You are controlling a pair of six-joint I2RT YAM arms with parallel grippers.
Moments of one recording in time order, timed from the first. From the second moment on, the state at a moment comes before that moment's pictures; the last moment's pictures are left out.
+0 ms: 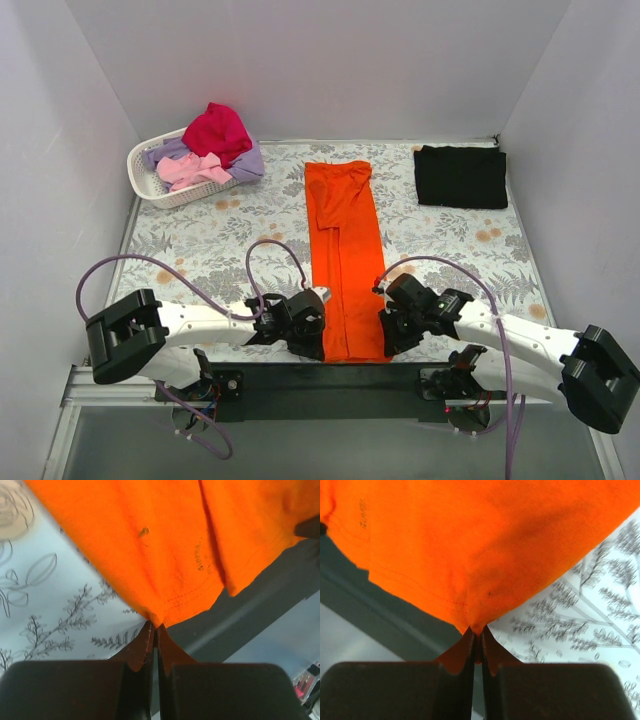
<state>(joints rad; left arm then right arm) -1.17 1.37 0.57 -0.20 0.11 -0.90 0.88 1.02 0.44 -0.58 -0.26 0.48</state>
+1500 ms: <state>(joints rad) -0.77 1.48 0.68 0.21 -0.17 -0.77 0.69 1.51 0.93 -0.37 0.17 0.27</state>
